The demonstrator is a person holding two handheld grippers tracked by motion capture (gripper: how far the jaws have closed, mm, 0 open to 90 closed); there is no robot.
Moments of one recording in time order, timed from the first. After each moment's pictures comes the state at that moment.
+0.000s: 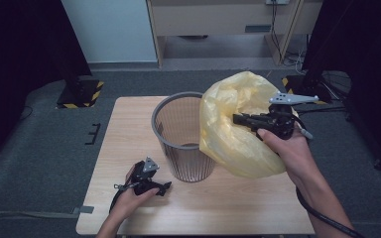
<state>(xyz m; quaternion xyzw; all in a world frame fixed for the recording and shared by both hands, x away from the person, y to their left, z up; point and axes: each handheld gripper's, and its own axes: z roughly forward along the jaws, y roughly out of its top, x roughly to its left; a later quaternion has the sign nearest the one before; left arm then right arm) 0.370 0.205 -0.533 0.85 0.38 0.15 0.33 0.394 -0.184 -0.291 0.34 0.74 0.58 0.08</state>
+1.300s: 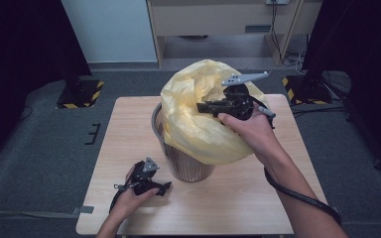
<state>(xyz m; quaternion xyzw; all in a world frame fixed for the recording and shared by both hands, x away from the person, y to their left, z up) 0.370 0.205 -0.533 0.85 0.38 0.15 0.33 0.427 -0.097 -0.264 0.30 0.79 0.54 0.07</state>
